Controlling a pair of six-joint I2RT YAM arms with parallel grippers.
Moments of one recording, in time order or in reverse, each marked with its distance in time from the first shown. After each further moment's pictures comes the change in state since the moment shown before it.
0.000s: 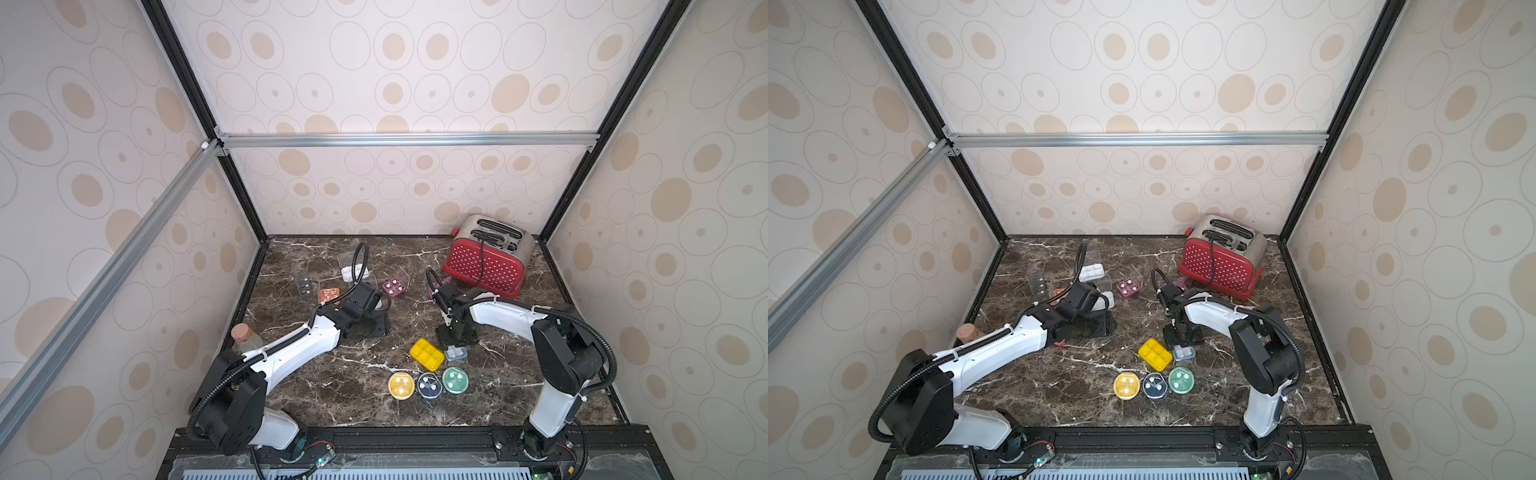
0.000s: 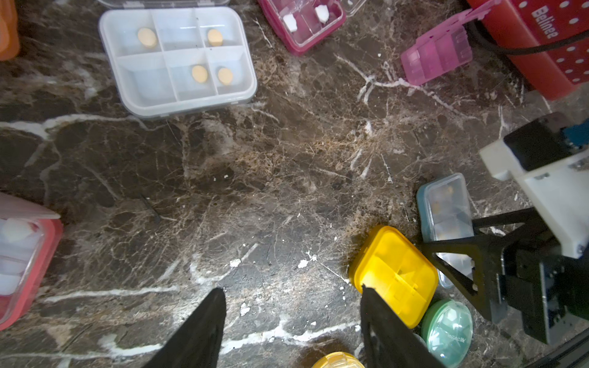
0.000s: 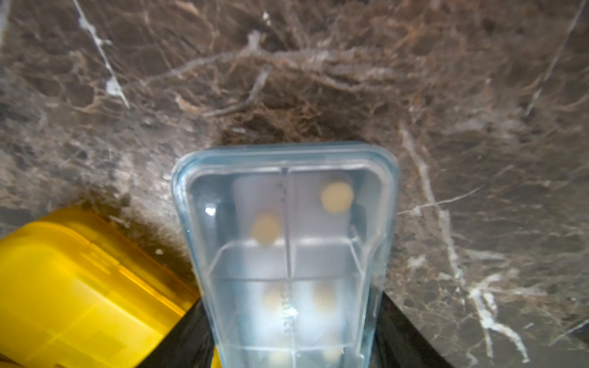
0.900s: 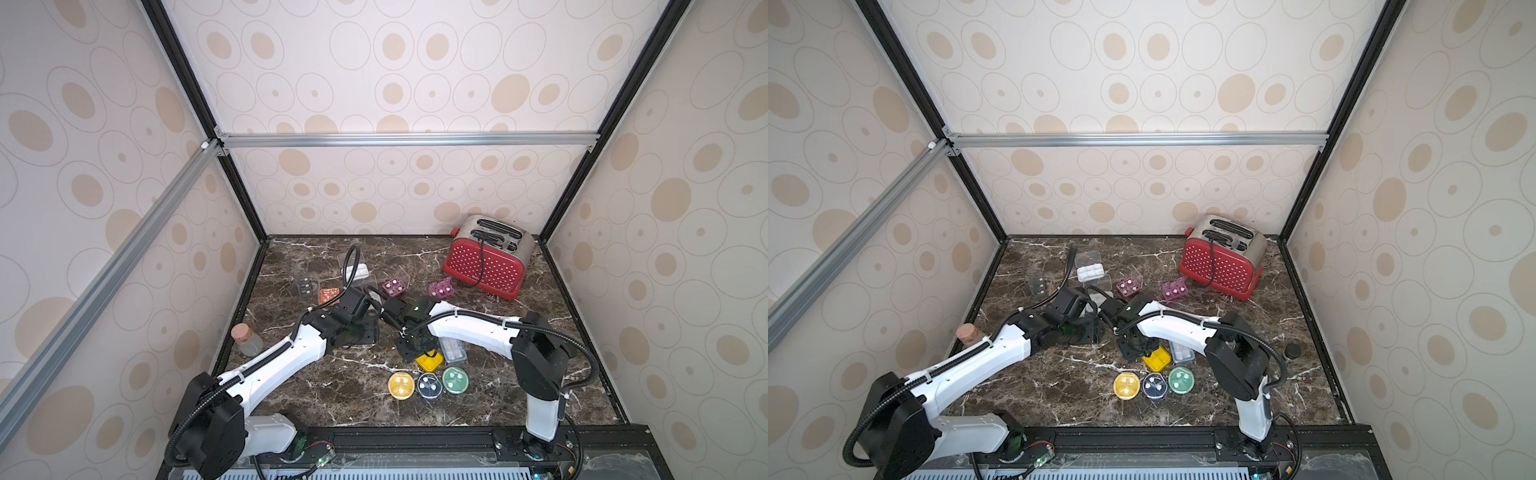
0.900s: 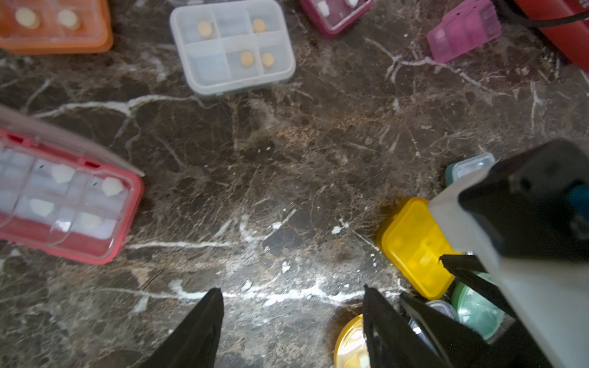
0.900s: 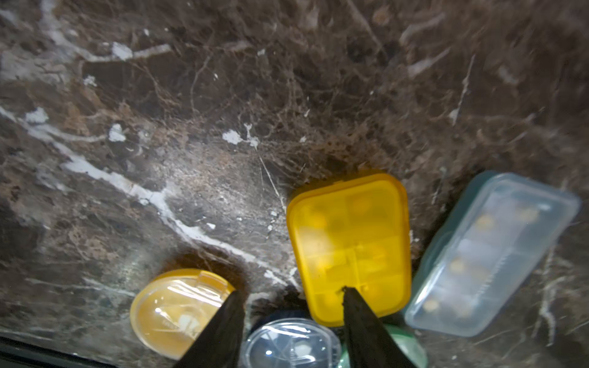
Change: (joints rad) left arm 0.047 -0.164 -0.064 -0.150 -0.050 0.059; right arm 0.378 0.141 0.342 -0.179 0.071 0.082
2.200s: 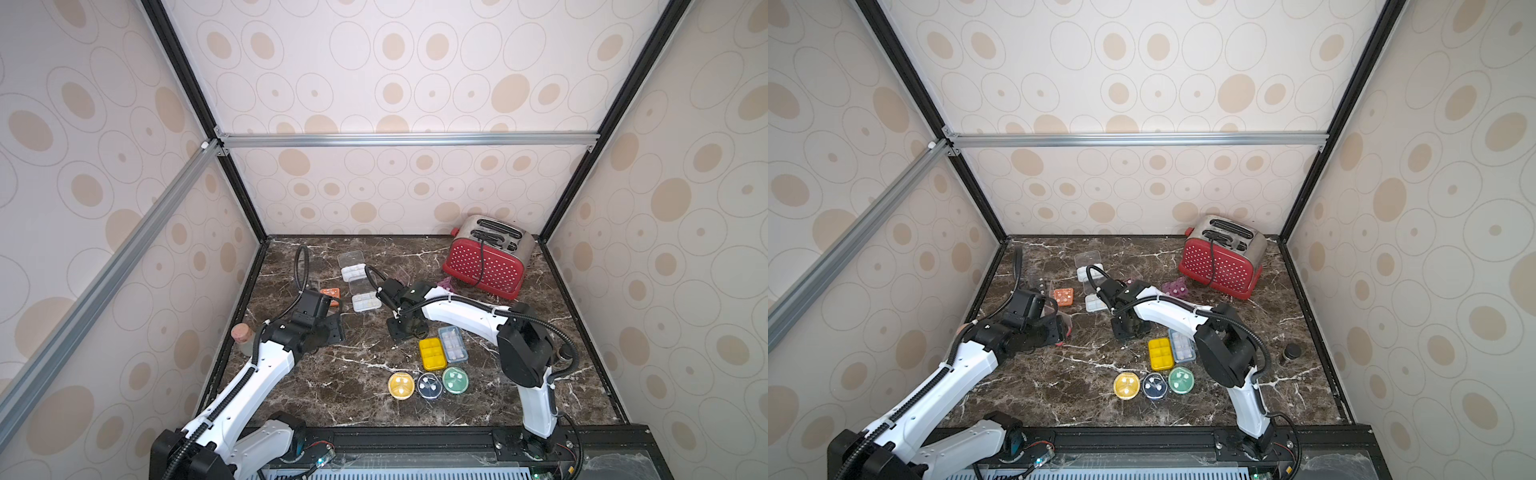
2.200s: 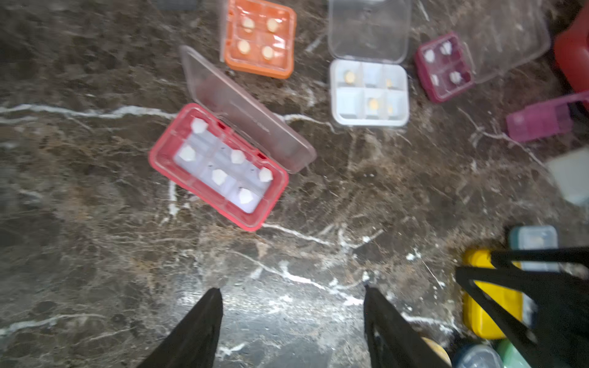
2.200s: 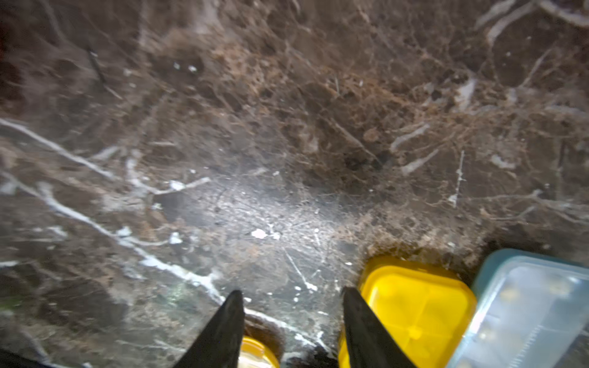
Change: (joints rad) left arm 0.280 -0.204 -0.065 -0.116 -0.060 0.042; right arm -0.088 0.086 0.167 0.054 -0.088 0.029
